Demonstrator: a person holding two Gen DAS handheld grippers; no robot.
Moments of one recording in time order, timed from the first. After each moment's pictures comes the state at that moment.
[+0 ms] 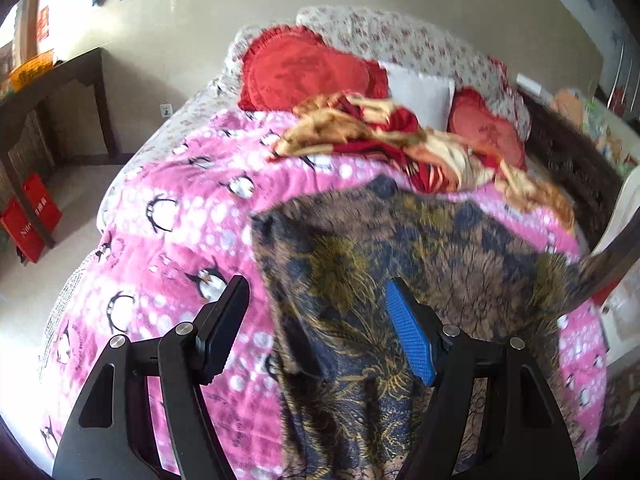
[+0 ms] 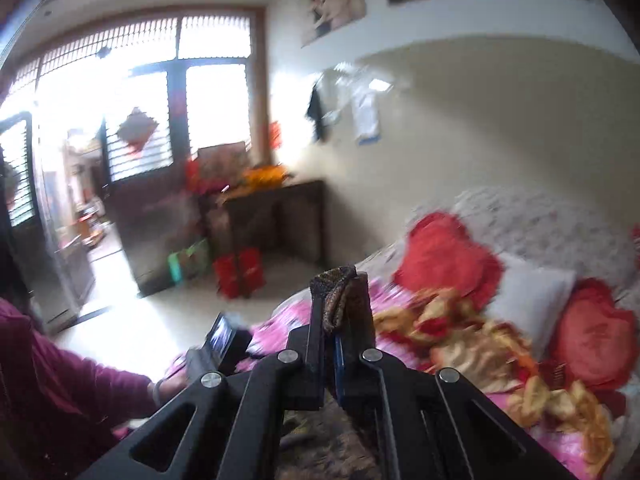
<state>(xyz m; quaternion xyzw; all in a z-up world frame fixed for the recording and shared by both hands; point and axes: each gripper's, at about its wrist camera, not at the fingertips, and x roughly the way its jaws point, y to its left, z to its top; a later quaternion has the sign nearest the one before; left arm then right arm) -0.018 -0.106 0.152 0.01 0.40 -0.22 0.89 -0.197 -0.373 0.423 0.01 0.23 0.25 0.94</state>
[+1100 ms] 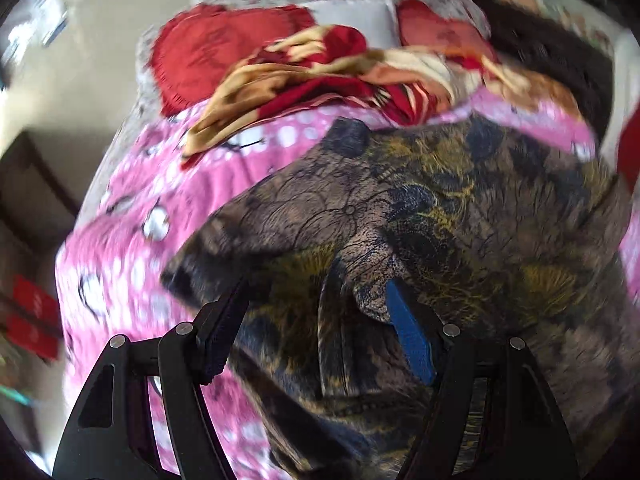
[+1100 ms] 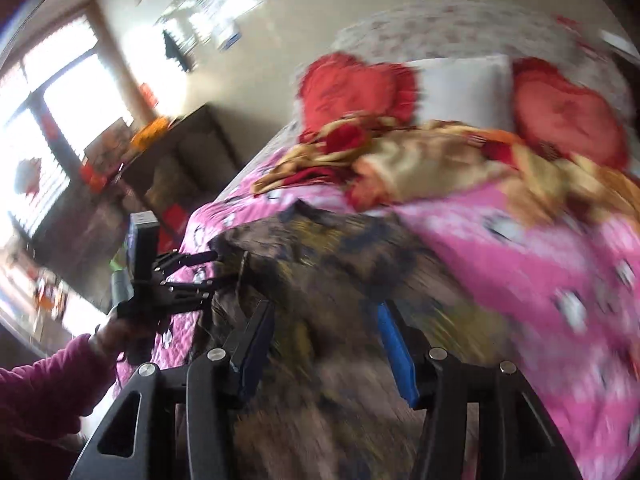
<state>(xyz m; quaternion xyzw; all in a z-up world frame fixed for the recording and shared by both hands) 0.038 -0.208 0.078 0.22 0.41 -0.30 0.83 -0.176 -0.457 0.186 0.18 0.40 0.08 0.89</state>
